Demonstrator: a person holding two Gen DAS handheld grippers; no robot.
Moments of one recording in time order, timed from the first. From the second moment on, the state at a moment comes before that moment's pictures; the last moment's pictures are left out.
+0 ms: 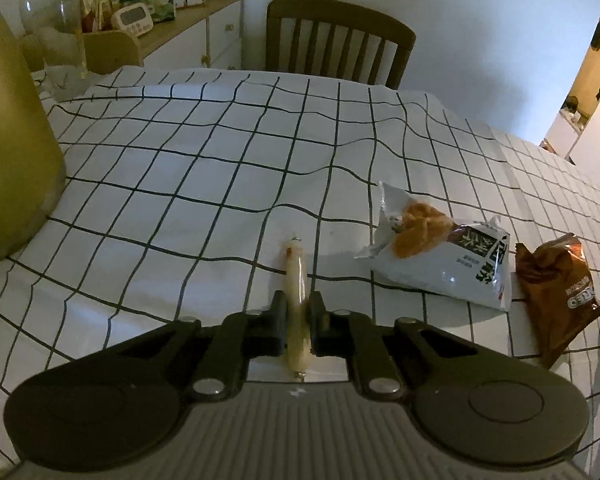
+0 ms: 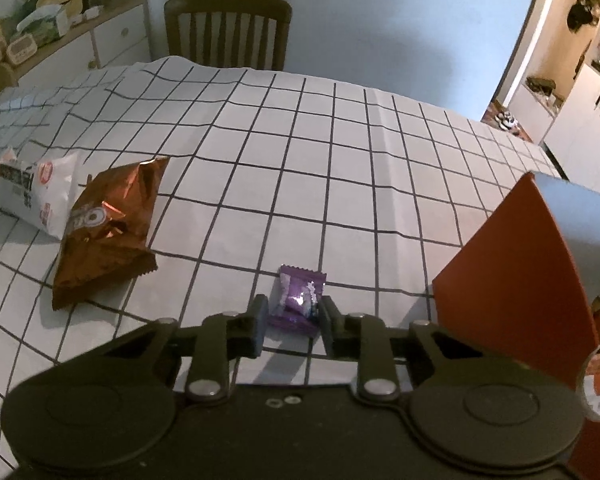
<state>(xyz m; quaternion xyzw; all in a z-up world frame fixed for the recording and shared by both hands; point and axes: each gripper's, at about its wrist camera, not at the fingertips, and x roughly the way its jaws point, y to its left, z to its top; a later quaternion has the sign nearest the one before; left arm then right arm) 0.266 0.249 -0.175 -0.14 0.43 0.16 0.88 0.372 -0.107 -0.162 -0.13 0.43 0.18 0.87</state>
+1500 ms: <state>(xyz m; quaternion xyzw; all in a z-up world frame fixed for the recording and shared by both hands) 0.174 0.073 -0.074 -0.16 0.41 0.02 0.90 0.238 -0.227 -0.052 -0.07 0.39 0.25 0.88</state>
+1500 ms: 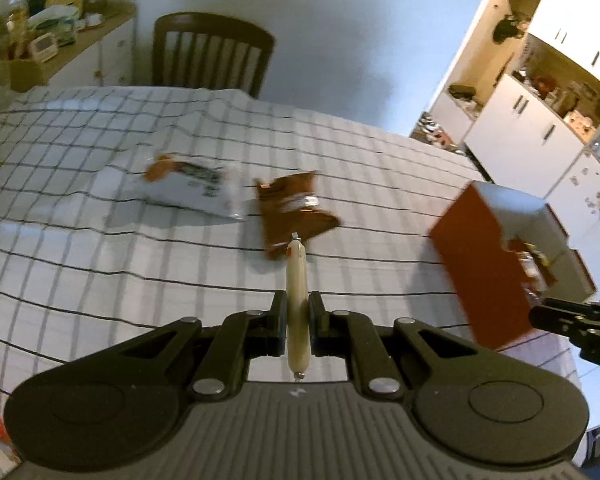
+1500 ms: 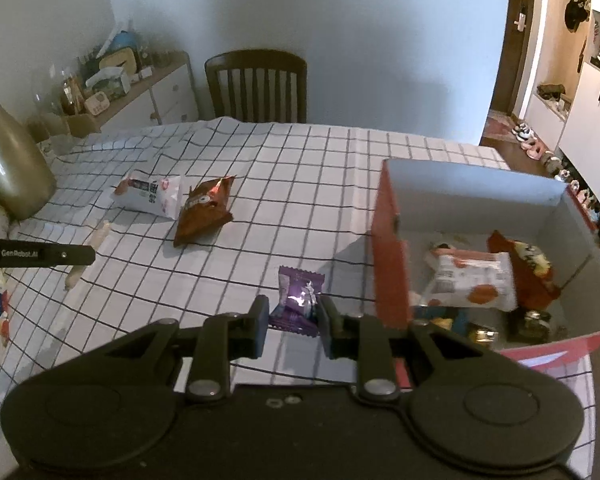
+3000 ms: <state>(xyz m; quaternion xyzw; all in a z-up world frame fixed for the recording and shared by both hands) 0.310 -0.262 -0.066 -0.04 0.45 -0.15 0.88 0.337 -0.439 -0.069 -0.06 0.39 0.16 0.90</state>
